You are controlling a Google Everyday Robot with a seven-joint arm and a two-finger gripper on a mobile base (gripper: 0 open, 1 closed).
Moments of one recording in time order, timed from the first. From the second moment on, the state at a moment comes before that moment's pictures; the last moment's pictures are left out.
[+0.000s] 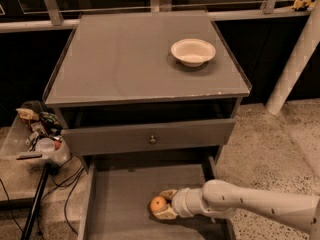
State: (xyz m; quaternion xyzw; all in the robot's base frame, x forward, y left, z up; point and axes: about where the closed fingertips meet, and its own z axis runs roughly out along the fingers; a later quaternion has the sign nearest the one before) arm 0.469 -0.029 0.375 -0.51 0.76 0.26 0.32
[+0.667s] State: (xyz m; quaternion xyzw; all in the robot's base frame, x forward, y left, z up) arm 0.461 -0.040 0.421 -0.54 0.76 0.23 0.30
